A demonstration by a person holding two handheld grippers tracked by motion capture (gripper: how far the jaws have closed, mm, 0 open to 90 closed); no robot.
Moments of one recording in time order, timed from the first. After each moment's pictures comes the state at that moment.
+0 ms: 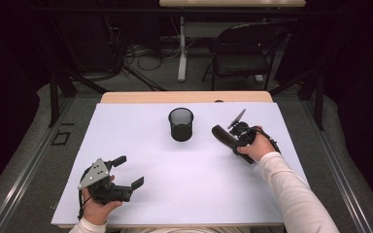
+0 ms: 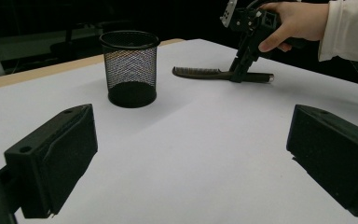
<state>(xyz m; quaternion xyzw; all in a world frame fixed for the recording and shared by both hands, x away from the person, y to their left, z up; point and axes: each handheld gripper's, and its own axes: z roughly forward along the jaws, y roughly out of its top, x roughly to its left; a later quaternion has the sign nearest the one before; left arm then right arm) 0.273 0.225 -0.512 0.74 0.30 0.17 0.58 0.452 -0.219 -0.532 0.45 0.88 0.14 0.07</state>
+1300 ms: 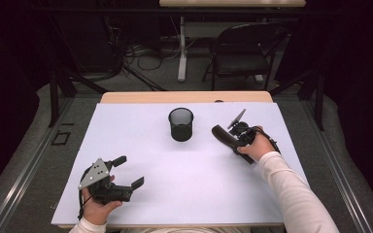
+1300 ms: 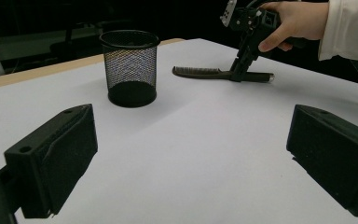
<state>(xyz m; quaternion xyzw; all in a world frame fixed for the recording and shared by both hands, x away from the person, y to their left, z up) 0.272 0.224 -0.512 0.74 0.30 0.18 0.58 0.454 -0.219 -0.526 0.44 0.89 0.10 0.06</state>
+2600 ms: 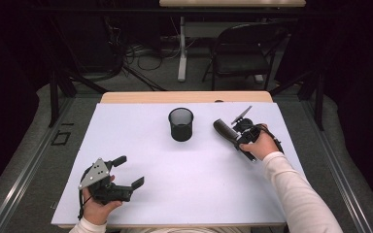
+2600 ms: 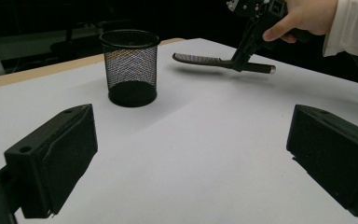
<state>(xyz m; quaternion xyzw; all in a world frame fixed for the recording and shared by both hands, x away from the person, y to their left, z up) 0.273 0.224 -0.512 0.74 0.30 0.18 0.58 0.449 -0.227 -0.509 0.45 0.87 0.15 0.08</state>
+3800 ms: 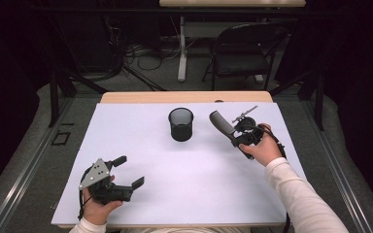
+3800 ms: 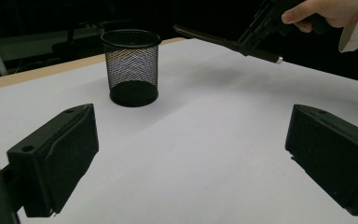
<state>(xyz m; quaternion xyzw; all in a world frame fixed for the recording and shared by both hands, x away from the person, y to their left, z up) 0.272 0.224 -0.513 0.74 0.30 0.18 0.58 0.421 -0.220 -0.477 0.43 0.87 0.22 0.13</state>
